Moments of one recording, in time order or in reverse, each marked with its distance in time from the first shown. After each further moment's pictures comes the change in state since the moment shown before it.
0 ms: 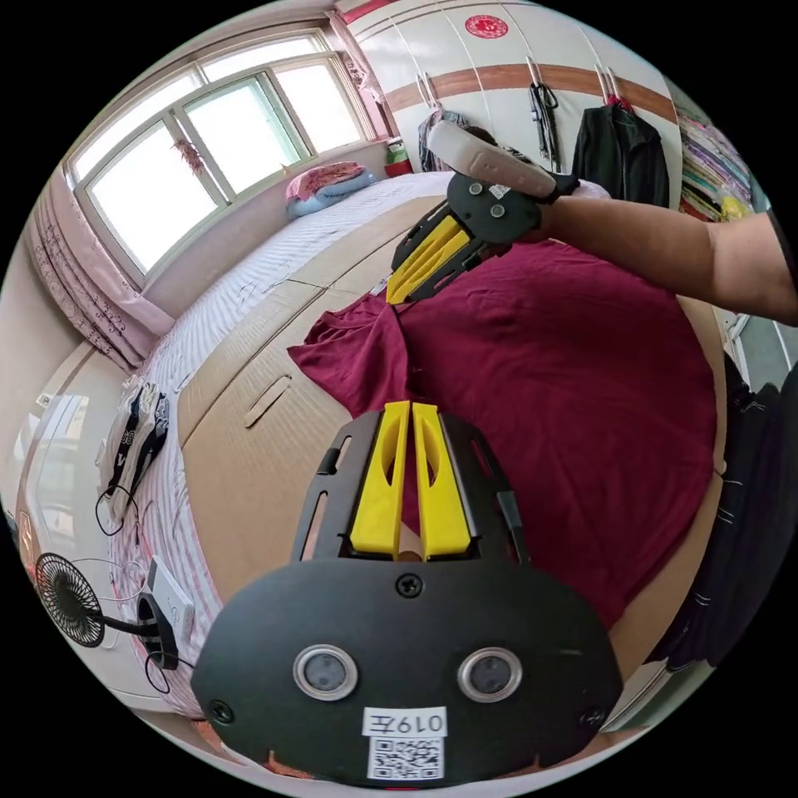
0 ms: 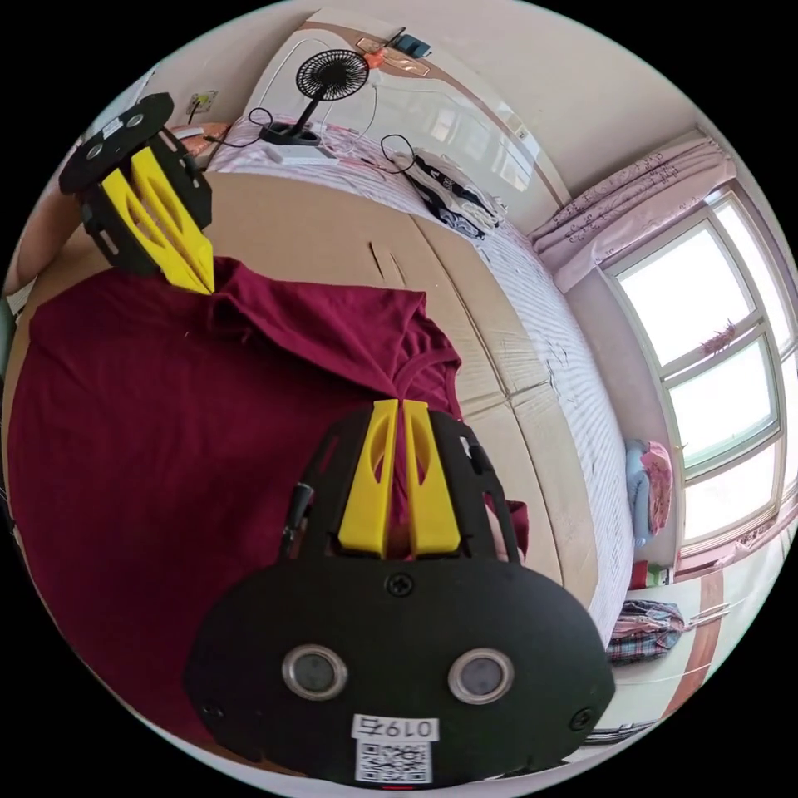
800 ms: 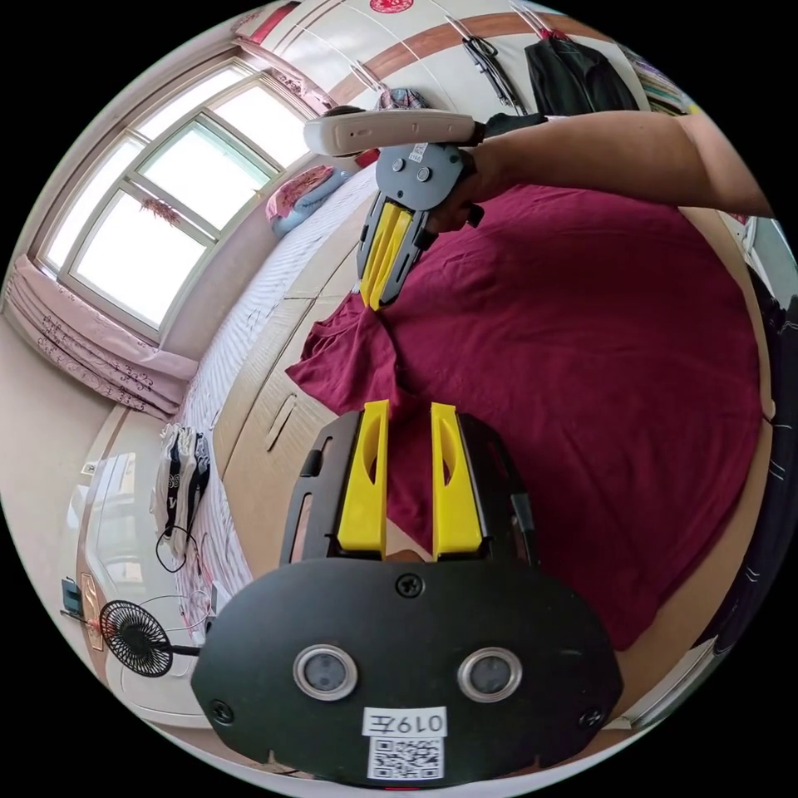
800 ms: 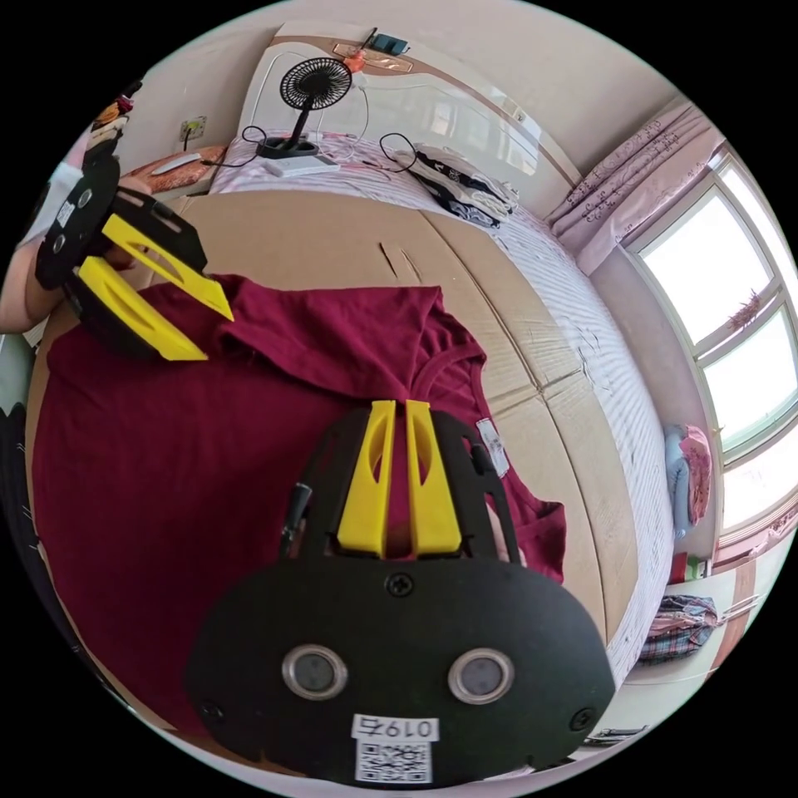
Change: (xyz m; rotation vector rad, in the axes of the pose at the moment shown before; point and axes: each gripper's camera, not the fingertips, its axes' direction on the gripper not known) left arm 0.097 -0.012 -0.024 -0.083 -0.180 0.224; right arm 0.002 0.017 0.047 -0.003 -0.128 0.059
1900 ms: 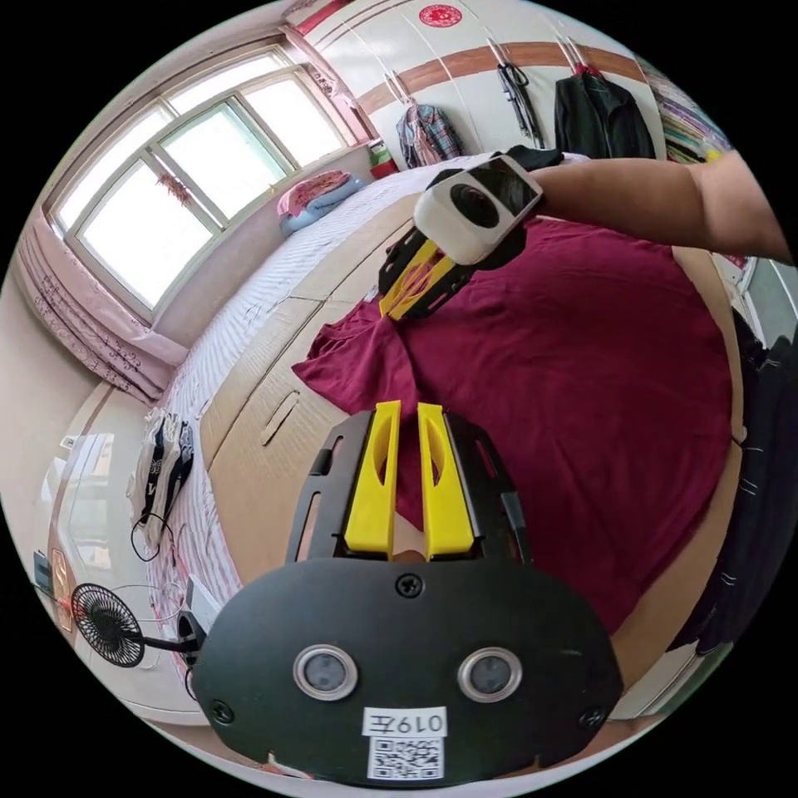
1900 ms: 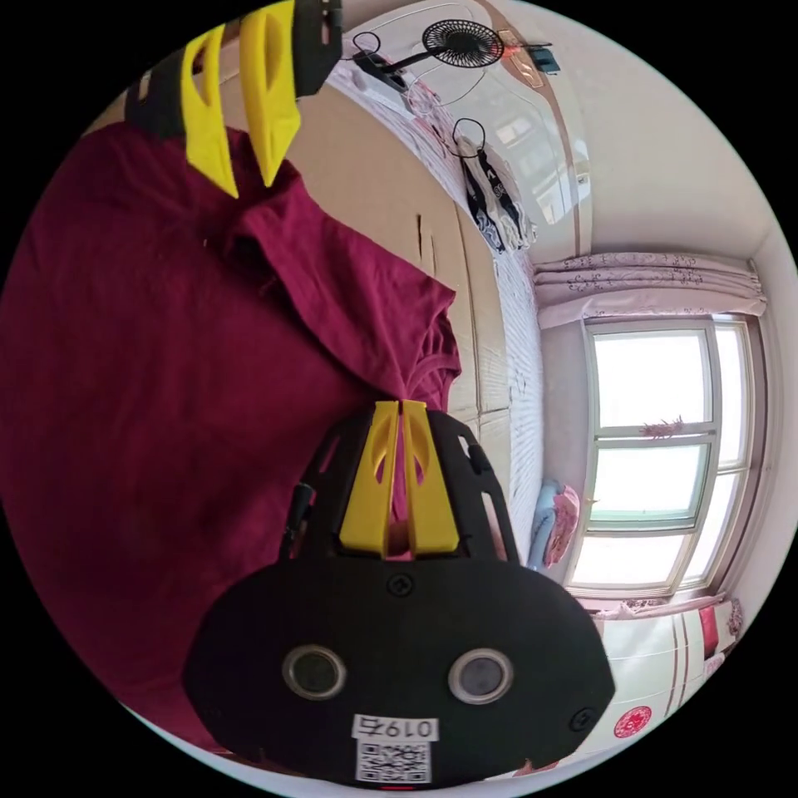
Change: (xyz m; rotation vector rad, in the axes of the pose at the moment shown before) left arm 0.034 -0.067 -0.074 0.066 0.054 -0.046; right arm -0.056 0.021 0.075 -0.120 0.395 -0.375
